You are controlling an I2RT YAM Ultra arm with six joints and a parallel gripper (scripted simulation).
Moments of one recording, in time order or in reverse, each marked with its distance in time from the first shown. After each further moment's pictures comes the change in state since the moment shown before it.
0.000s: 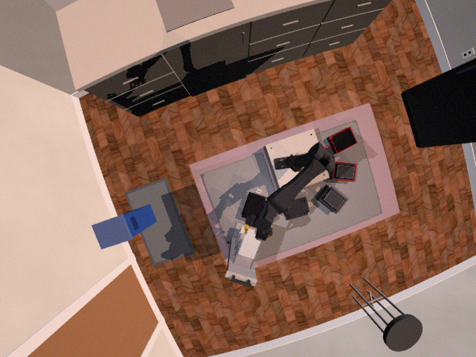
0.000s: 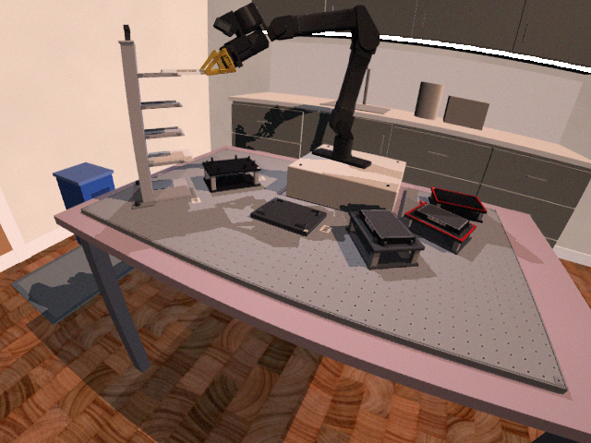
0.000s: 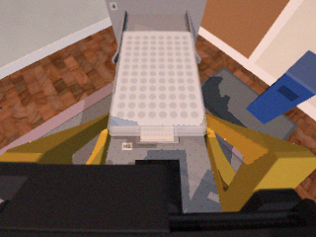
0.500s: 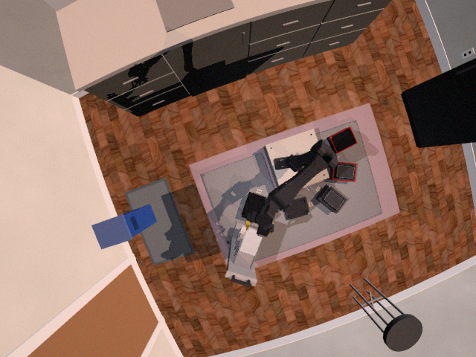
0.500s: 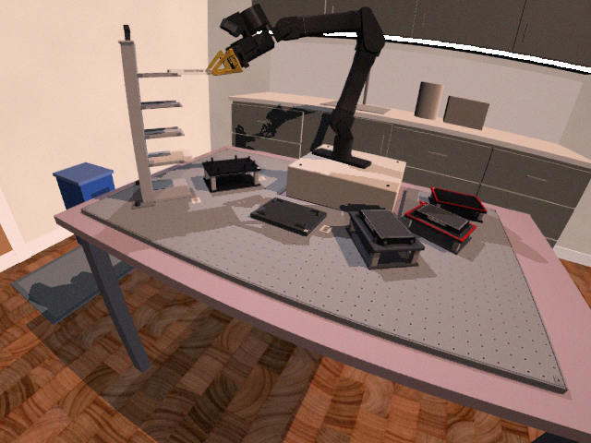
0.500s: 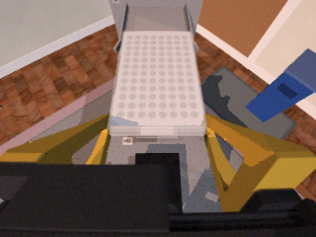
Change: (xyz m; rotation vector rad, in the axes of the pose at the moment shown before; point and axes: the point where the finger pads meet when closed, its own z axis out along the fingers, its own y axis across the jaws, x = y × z) arm 0.009 0.000 -0.015 0.000 0.000 0.000
